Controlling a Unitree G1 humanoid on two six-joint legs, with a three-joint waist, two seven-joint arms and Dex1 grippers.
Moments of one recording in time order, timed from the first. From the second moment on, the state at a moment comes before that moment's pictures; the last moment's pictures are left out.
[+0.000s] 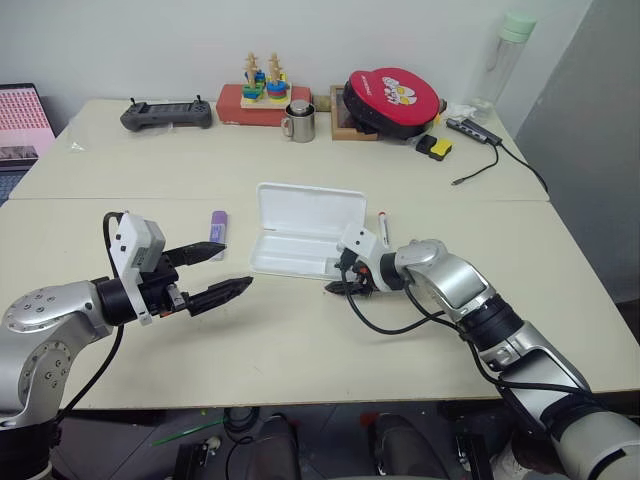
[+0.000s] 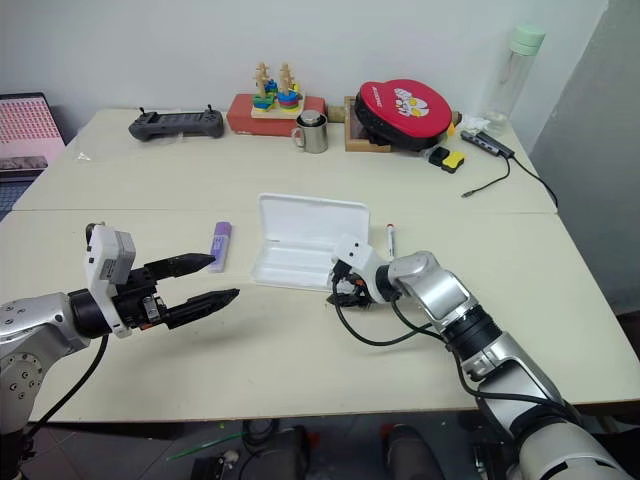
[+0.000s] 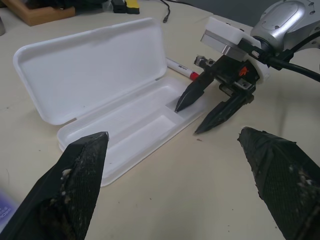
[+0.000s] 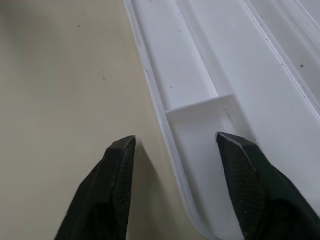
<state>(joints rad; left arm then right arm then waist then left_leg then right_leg) -0.07 0.86 0.37 -0.32 -0.70 0.63 -0.97 -0.80 -0.32 0.50 0.25 0.14 0.66 0.83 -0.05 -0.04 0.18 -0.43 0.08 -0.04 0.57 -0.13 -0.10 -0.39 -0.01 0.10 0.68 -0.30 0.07</state>
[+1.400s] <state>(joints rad) -0.17 0.84 0.24 -0.32 -0.71 0.64 -0.97 -0.56 -0.43 0.28 -0.24 0.27 0.62 0.98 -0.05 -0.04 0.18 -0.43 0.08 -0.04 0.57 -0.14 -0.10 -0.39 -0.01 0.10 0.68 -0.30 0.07</state>
